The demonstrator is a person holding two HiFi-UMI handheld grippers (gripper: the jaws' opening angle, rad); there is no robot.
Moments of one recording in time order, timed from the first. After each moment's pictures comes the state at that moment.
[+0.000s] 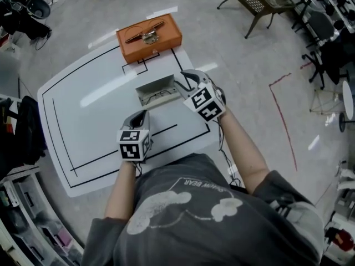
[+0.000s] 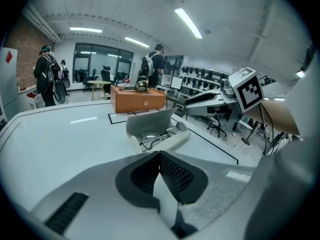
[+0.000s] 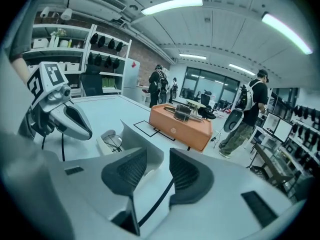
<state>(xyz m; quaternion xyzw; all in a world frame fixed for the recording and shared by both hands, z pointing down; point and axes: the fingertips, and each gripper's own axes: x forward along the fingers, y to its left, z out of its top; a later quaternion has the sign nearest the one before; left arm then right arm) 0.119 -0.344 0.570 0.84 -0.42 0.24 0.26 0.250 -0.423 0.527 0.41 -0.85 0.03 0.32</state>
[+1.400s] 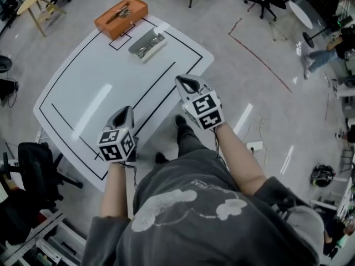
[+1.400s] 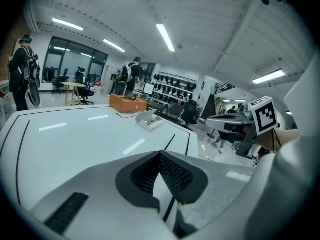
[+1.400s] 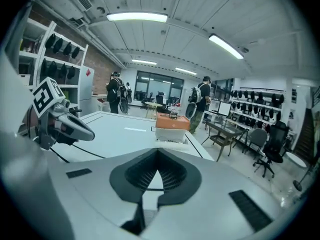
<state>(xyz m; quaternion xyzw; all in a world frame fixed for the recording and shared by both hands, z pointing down) -0.055 -0.217 0.516 0.92 -0.26 0.20 0.22 0.120 -0.174 0.464 0.67 -0.70 0.09 0.23</state>
